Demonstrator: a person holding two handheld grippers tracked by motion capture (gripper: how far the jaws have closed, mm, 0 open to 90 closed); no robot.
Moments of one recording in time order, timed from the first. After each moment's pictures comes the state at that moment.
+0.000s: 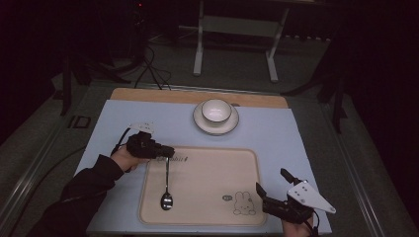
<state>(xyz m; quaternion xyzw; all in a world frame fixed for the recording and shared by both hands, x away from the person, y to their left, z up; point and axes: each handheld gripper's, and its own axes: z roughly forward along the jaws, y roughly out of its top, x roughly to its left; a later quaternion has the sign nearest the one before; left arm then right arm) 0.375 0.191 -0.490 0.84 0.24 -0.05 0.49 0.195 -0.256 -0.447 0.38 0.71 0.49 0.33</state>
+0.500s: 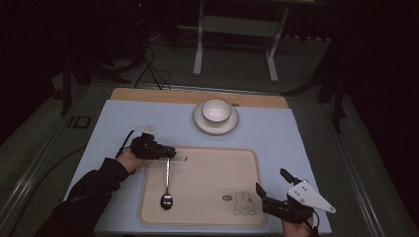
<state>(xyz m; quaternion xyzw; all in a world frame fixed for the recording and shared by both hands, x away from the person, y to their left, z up) 0.385 0.187 -0.518 0.83 0.27 -0.05 0.48 0.196 -0.256 -0.448 0.38 0.72 0.49 0.32</state>
